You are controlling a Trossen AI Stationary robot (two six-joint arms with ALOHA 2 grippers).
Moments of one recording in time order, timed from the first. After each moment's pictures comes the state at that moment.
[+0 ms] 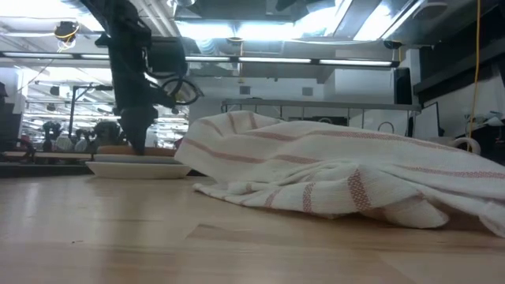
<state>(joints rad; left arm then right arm) 0.44 1.39 0.79 -0.74 -0.31 -0.10 -0.14 1.83 2.26 -1.30 0.17 -0.66</state>
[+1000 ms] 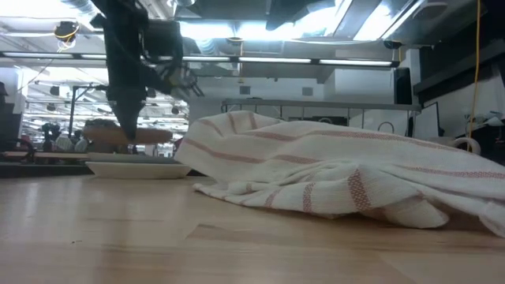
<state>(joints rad) 0.37 1.33 0.88 -0.94 -0.31 -0.05 -0.14 1.93 2.26 -1.30 0.17 -0.72</state>
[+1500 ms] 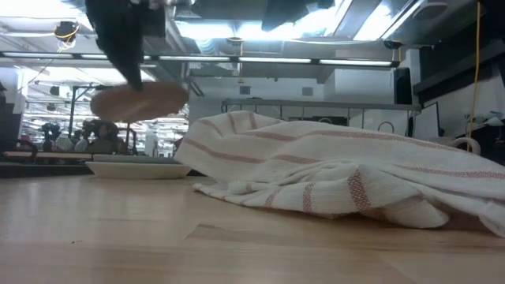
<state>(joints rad) 0.18 1.10 0.99 -0.99 -0.08 -0.12 -0.14 1.94 2.25 -1.28 0.11 -1.06</state>
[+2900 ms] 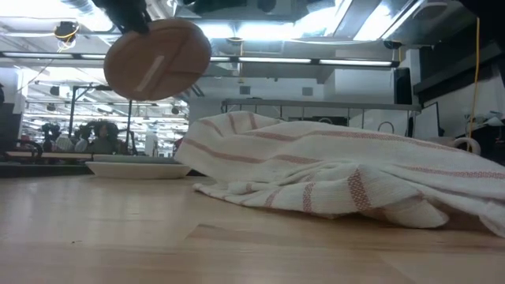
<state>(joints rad) -0.05 1.05 1.05 -0.86 -0.03 -0.16 0.01 2.10 2.26 -0.85 -0.02 -1.21</state>
